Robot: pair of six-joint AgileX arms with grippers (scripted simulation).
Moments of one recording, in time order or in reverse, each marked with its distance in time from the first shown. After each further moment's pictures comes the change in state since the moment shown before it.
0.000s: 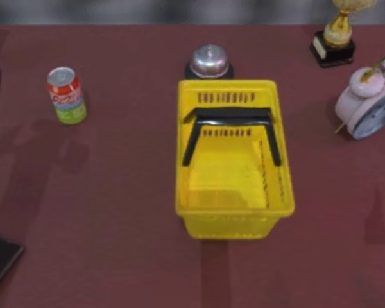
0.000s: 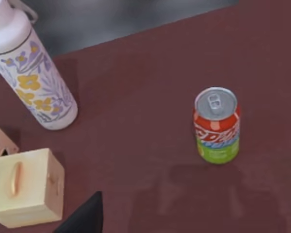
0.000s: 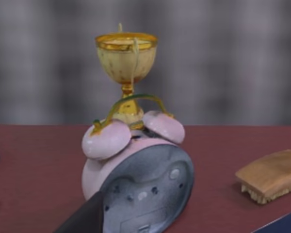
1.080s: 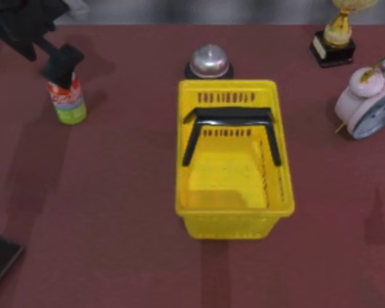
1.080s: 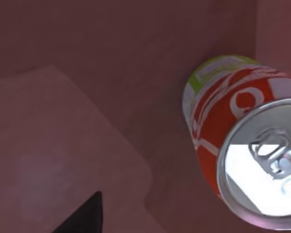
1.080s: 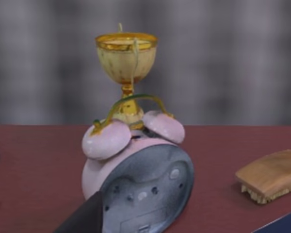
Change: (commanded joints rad) left arm -0.042 1.574 1.556 -0.900 0.027 0.448; right arm 0.000 0.000 0.000 0.000 0.000 0.000
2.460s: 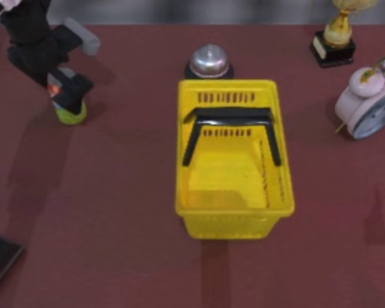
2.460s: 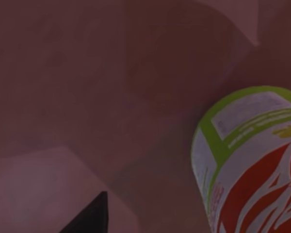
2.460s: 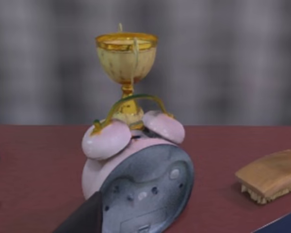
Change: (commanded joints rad) left arm -0.007 0.042 -0.172 0.180 0.000 0.012; right arm 0.000 0.000 0.000 0.000 0.000 0.000
